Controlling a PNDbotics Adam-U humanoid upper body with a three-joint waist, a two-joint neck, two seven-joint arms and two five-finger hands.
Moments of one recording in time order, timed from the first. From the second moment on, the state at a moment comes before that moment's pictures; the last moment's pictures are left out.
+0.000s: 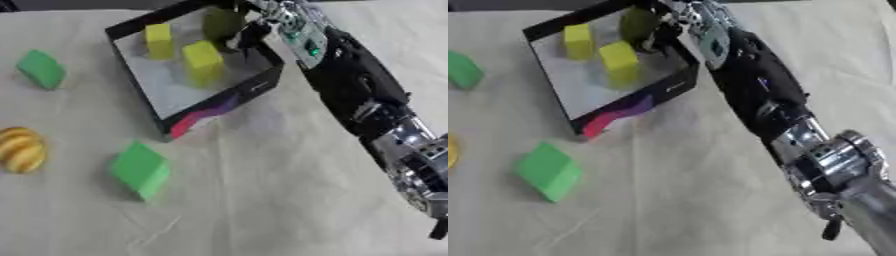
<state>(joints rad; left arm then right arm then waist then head) -0.40 0.45 0.12 -1.93 0.28 -0.03 0.54 -1.21 -0.35 0.19 -0.82 0.81 -0.23 0.33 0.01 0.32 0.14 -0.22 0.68</state>
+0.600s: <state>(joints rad) -0.38 0.45 0.12 -1.93 0.28 -0.03 0.55 -1.21 -0.40 0.14 -0.87 0.77 -0.31 0.47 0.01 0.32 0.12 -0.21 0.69</state>
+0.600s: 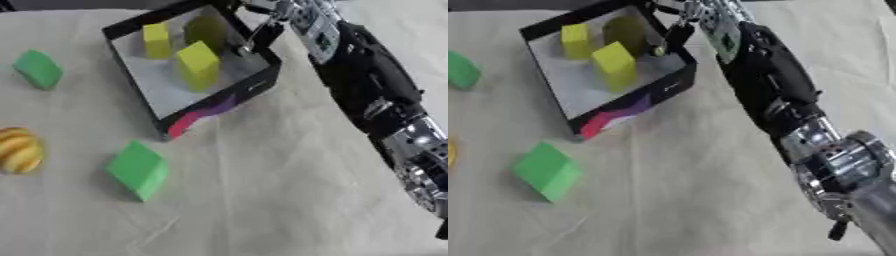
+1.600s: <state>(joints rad) -0.35 0.47 0.12 -1.93 0.27 -0.02 0.55 -1.06 -0.65 0.07 -1.21 0.30 -0.06 0.33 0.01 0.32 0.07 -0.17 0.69</state>
